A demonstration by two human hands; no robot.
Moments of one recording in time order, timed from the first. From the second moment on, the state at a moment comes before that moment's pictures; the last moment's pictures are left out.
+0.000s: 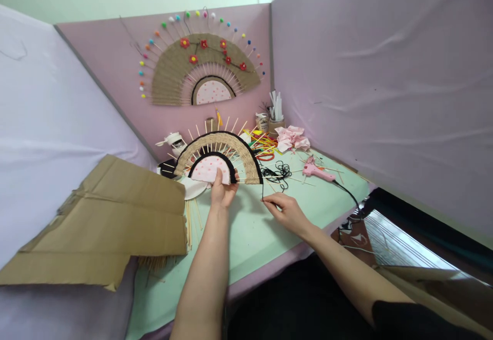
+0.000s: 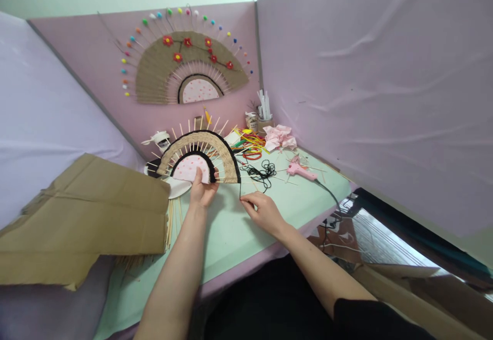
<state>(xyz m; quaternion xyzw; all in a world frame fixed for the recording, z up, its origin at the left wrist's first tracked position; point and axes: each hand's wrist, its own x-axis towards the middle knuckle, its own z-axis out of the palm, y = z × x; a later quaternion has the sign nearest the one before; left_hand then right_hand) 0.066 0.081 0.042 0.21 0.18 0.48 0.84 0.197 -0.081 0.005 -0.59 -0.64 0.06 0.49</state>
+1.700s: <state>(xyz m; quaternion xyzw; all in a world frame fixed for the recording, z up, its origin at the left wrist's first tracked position) 0.066 0.075 0.041 0.25 0.20 0.39 0.87 0.218 -0.093 0.025 -0.61 -0.43 0.24 0.62</state>
